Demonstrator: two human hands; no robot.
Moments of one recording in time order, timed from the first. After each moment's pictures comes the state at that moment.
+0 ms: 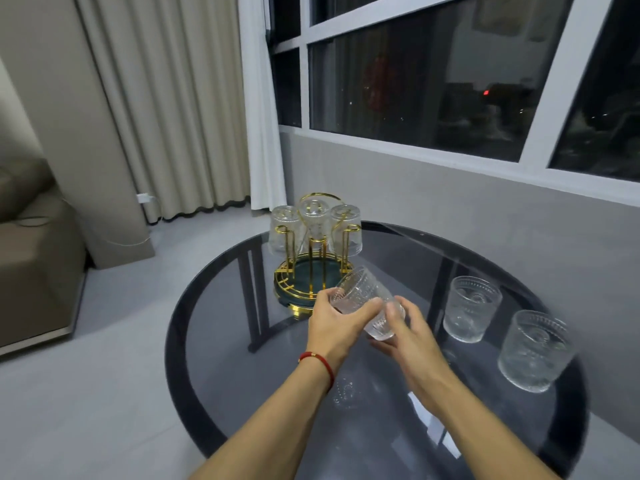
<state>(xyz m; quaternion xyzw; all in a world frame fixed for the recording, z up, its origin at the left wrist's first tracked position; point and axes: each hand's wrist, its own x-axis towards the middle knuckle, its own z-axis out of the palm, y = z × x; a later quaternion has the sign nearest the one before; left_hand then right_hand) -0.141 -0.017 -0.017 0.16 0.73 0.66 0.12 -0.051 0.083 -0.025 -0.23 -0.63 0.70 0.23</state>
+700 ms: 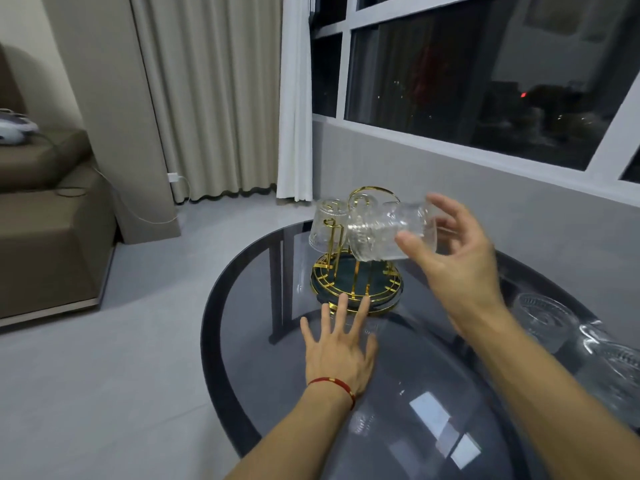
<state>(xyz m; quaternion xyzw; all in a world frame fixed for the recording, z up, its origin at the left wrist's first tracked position) -0.188 -0.059 -0.088 0.30 0.93 0.20 -0.07 -0.106 0.058 0.083 -0.10 -0.76 0.50 0.41</state>
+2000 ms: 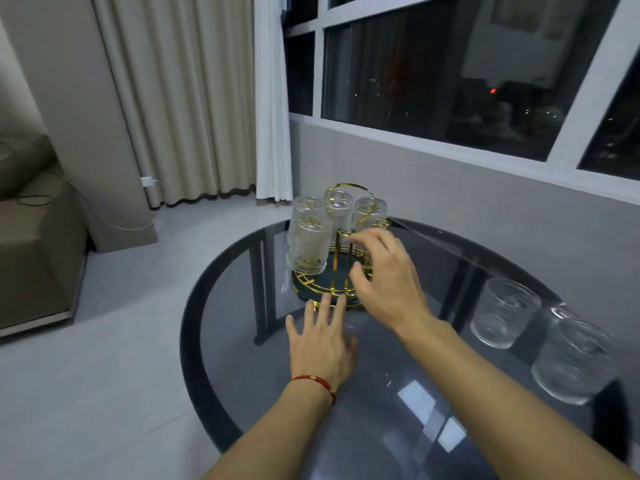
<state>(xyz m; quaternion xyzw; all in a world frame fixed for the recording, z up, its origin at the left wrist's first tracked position) -0.178 -0.059 -0.070 0.31 0.93 0.19 -0.06 -0.135 0.053 0.038 -0.07 -0.91 0.19 0.35</state>
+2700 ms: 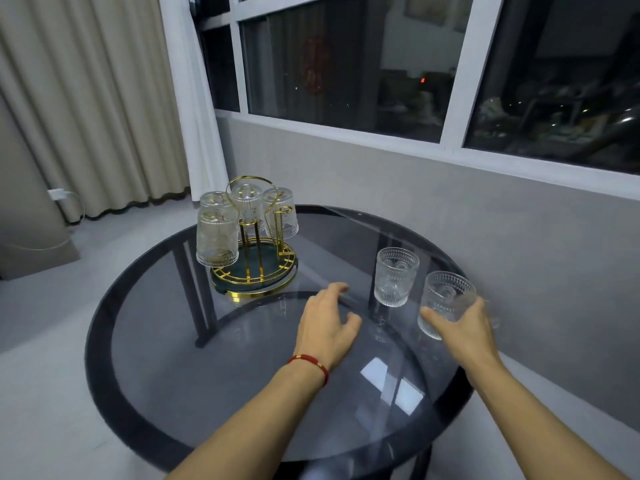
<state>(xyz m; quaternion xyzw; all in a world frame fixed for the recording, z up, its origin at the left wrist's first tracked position) -0.076 0.029 -0.032 0.38 0.81 0.44 0.01 0.073 0.210 -0.046 -0.49 -0.70 0.40 0.32</state>
